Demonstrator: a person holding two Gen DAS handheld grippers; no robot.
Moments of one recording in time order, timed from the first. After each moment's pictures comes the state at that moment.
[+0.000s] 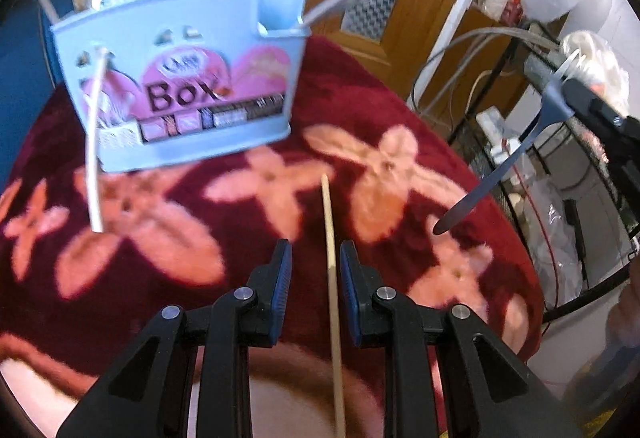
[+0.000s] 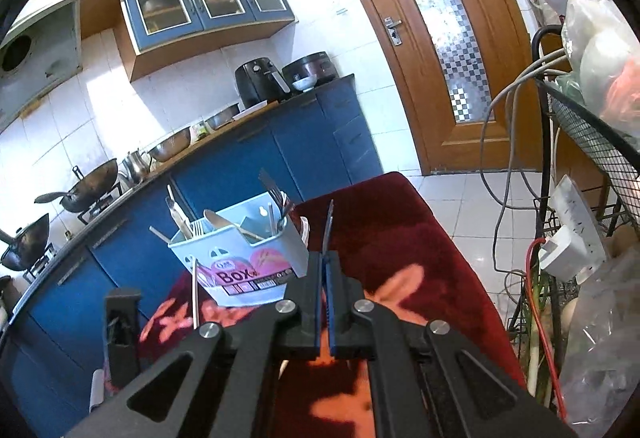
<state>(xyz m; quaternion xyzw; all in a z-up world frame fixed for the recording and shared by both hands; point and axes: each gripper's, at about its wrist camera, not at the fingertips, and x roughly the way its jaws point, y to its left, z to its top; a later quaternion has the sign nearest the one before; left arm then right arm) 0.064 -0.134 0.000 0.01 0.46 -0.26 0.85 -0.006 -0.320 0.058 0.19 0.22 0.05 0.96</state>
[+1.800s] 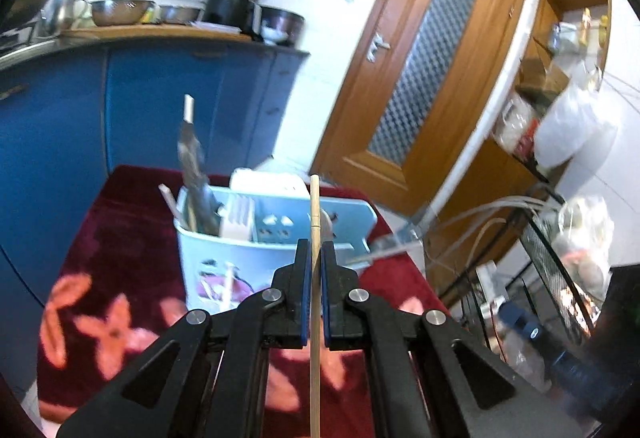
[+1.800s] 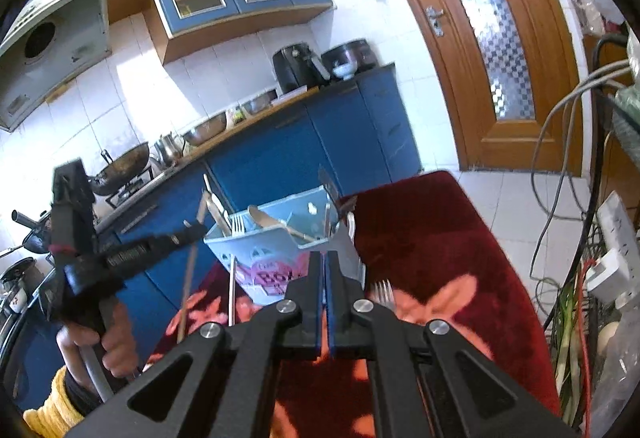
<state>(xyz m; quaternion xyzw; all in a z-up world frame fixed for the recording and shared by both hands) 0.112 -0.037 0.120 -0.12 0.29 -0.20 0.93 0.027 -0.288 0.069 0.18 0.23 0.12 0.95</state>
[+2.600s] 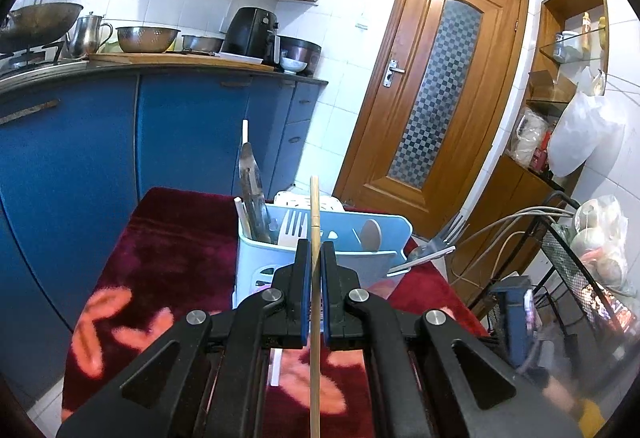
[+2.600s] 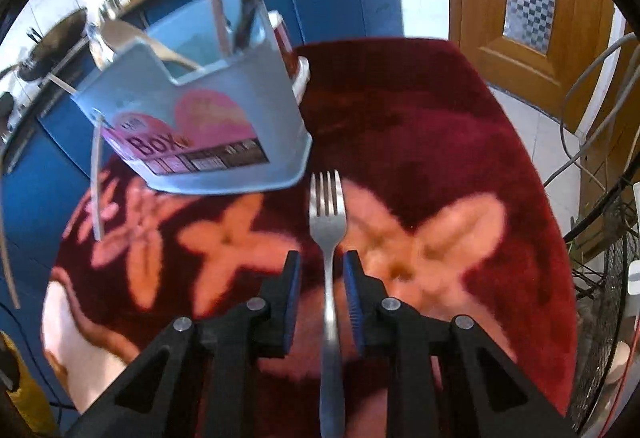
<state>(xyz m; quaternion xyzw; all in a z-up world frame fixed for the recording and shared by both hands) 0.090 -0.010 0.110 -0.11 0.24 -0.17 0.95 0.136 -0.268 -0.045 0.06 0.47 0.10 0.87</state>
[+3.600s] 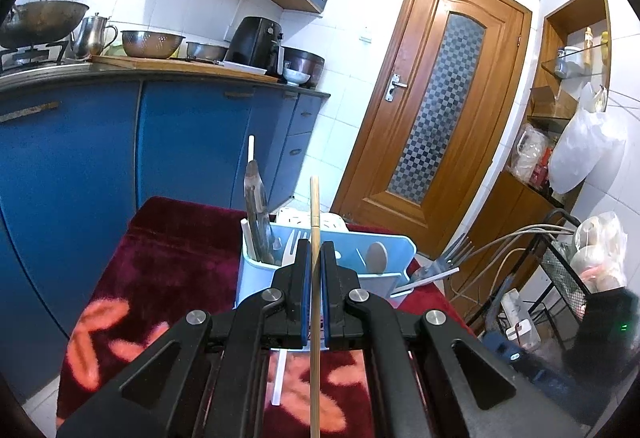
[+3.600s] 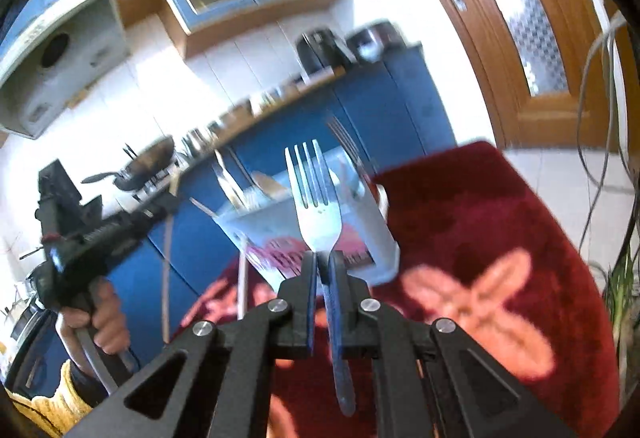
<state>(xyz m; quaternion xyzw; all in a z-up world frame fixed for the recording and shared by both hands) 0.098 -0.009 0.114 -0.12 0.22 -0.17 0.95 0.044 -0.286 0.026 0.22 0.21 0.19 0.93</state>
